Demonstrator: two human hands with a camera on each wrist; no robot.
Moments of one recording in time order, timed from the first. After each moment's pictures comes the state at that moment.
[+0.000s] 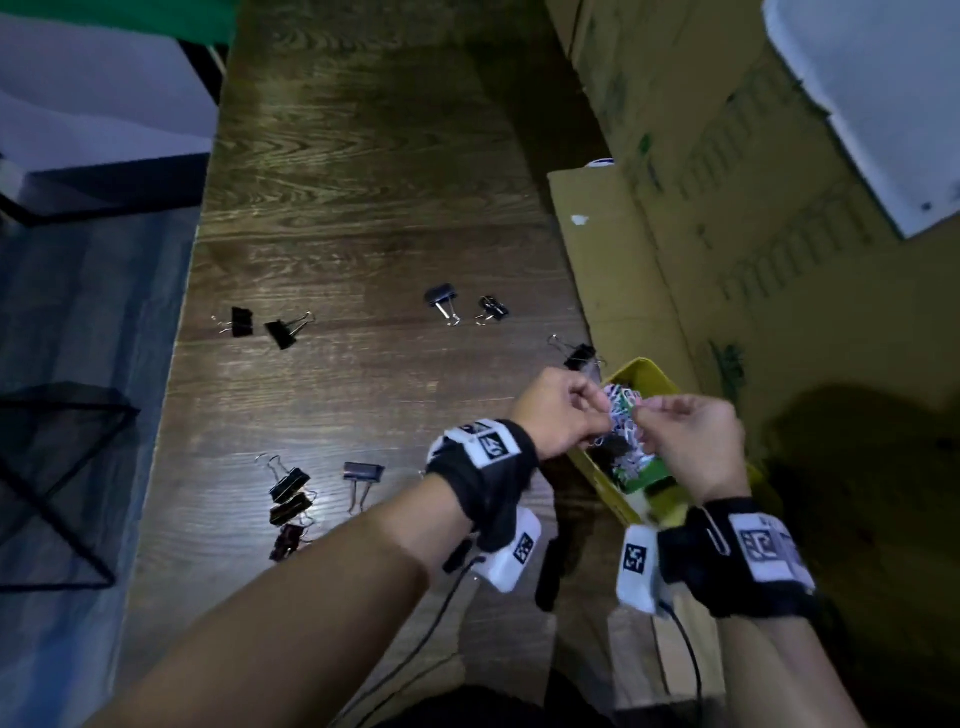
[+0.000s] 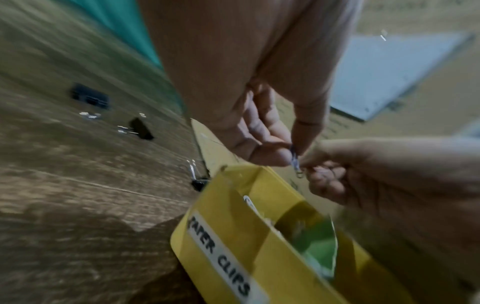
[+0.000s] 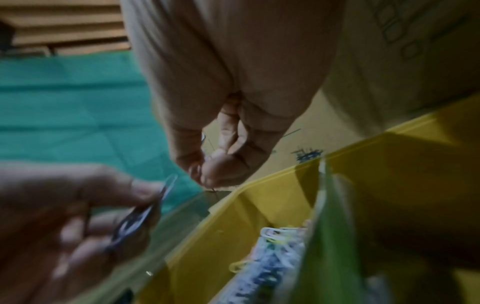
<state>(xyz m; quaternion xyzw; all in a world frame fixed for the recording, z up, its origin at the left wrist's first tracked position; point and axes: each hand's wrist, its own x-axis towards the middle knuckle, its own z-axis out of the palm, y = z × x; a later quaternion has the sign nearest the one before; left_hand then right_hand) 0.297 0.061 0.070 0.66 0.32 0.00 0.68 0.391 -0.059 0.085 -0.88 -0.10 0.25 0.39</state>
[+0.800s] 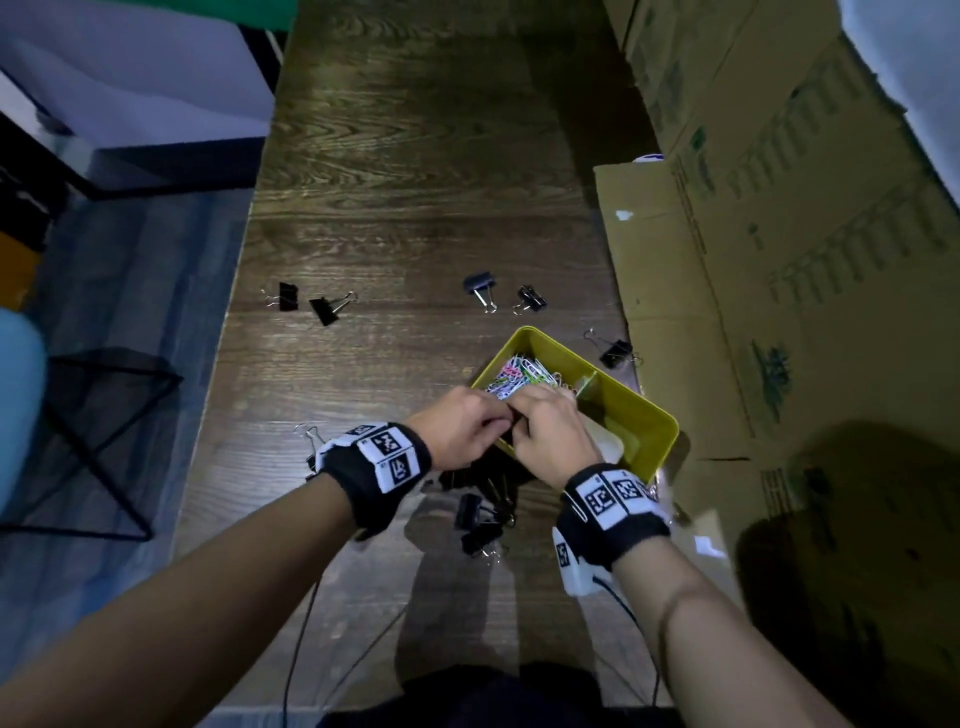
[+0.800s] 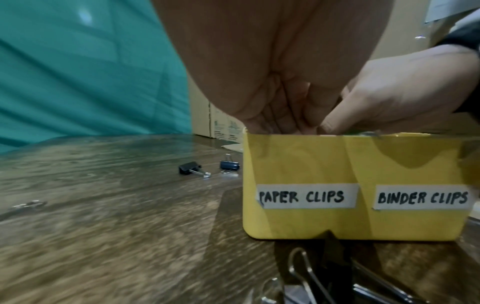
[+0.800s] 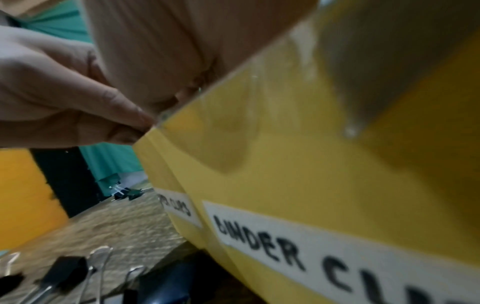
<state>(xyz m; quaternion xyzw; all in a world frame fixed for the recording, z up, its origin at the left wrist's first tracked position) 0.186 0.126 0.051 0.92 0.15 -0.03 0.35 0.302 0.021 0.038 -0.78 -0.54 0.25 0.22</state>
